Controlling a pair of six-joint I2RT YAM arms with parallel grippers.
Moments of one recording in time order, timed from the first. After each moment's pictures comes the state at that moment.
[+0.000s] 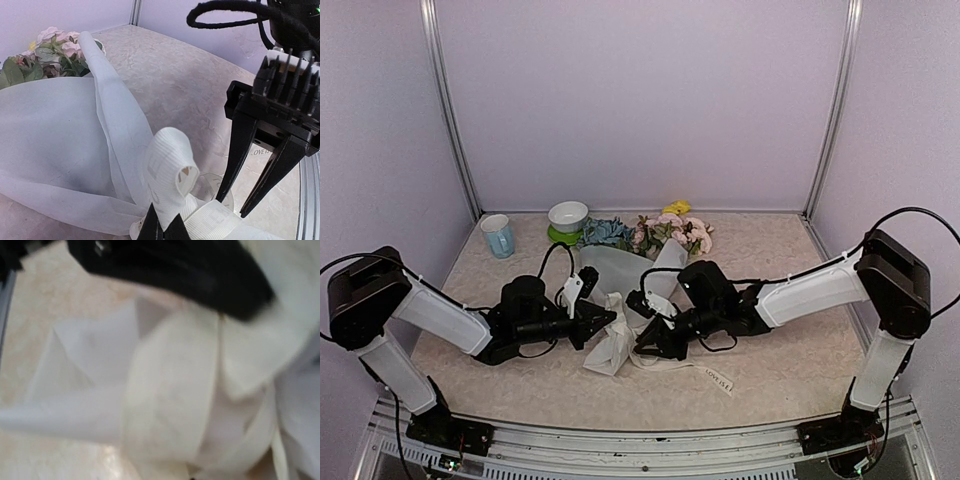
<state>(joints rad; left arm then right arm) -0.81 1.61 0.47 0.85 0.26 -0.11 0.95 1.79 0.93 0.18 -0.49 -0.11</state>
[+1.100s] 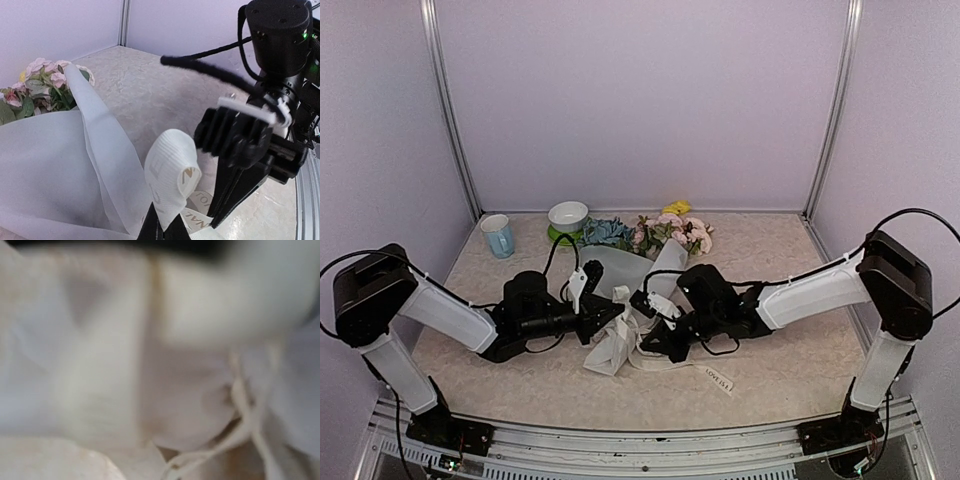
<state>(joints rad) -0.82 1.64 0.50 0.93 0.29 -0.07 0.95 1.78 0.91 0.14 -0.37 -0.01</state>
